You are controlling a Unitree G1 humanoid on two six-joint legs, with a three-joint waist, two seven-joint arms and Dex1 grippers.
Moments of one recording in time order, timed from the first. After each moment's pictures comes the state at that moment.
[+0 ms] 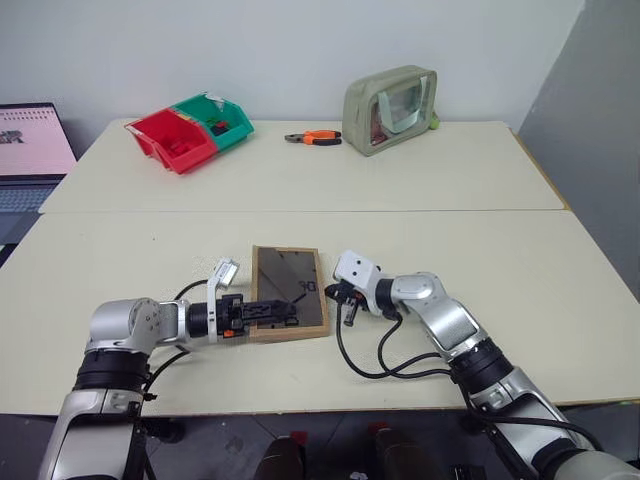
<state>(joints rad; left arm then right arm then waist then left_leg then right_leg) -0.49 0.66 0.06 0.33 -0.68 1.22 -1.16 -0.64 -0.22 0.41 0.20 -0.07 0.43 0.78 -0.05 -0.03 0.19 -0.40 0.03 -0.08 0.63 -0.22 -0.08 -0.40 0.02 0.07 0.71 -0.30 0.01</state>
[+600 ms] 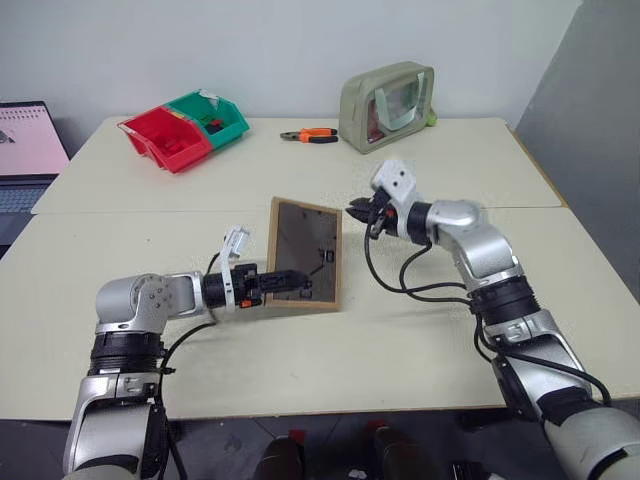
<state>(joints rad) -0.62 0.58 0.15 0.20 -0.73 1.23 -0.96 -0.95 -0.31 0.16 0.34 0.08 0.43 0.83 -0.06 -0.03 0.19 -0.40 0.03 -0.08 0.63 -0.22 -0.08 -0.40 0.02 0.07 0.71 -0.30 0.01</state>
